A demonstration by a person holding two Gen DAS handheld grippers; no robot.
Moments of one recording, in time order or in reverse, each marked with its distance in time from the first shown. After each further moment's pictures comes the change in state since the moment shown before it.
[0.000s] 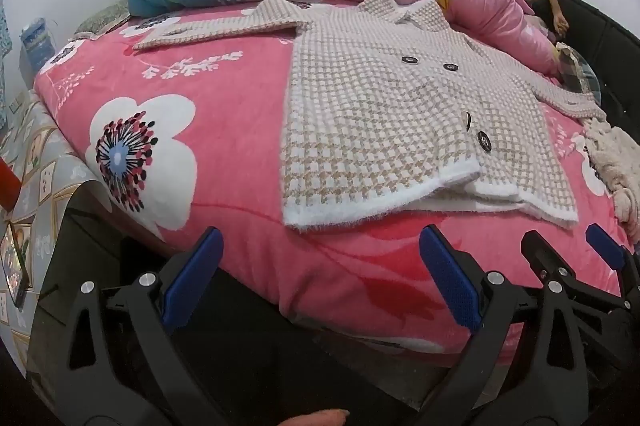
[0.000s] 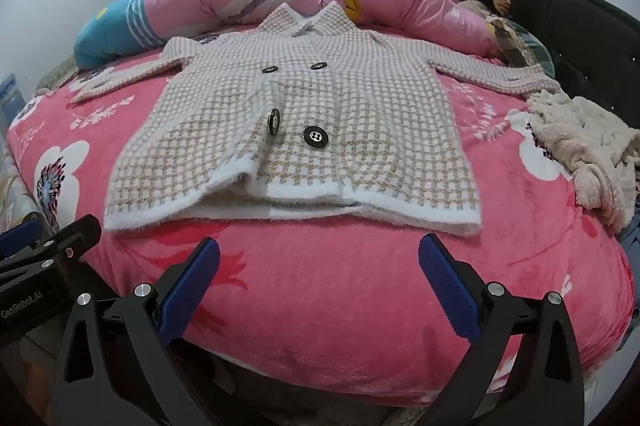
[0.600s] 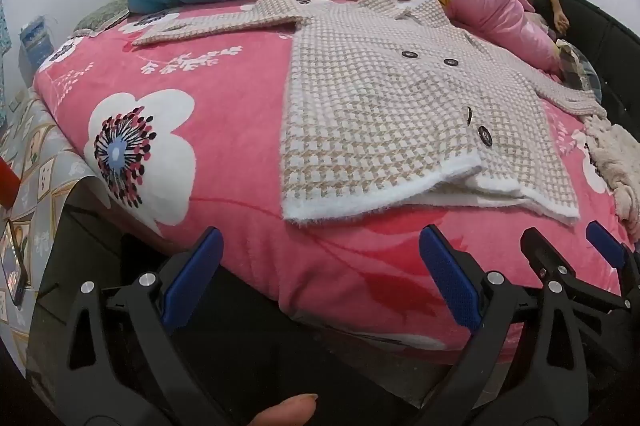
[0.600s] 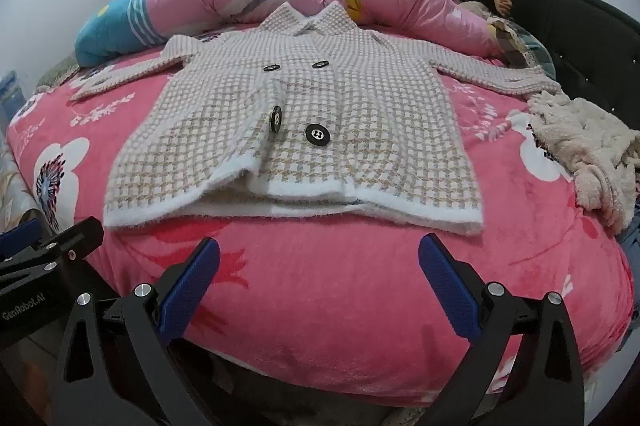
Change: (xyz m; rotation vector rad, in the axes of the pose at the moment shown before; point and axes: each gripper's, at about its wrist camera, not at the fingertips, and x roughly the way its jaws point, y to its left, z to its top) left arm 0.003 0.002 -0.004 0.000 0.004 0.000; right arm 0.000 0.001 -0.001 -0.006 -0.002 -0.005
